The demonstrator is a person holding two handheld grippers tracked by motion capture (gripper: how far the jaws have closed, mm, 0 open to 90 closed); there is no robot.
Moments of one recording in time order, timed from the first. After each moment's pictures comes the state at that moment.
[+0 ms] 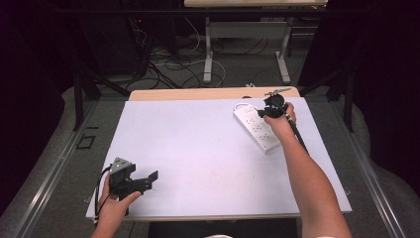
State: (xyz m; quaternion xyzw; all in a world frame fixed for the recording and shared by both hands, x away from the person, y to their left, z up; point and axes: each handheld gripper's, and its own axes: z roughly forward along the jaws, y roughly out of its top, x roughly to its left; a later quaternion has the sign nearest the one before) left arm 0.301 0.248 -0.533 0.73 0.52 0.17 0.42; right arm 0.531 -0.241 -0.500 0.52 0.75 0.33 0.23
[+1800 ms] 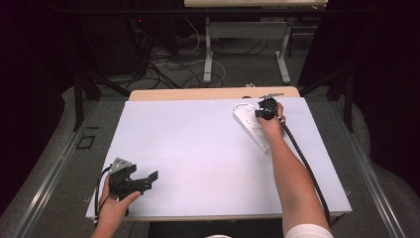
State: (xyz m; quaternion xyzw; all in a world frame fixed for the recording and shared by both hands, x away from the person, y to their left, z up) left arm 0.301 0.249 -0.534 0.73 0.52 0.16 0.42; right arm 0.552 -0.229 -0.536 0.53 0.73 0.35 0.23
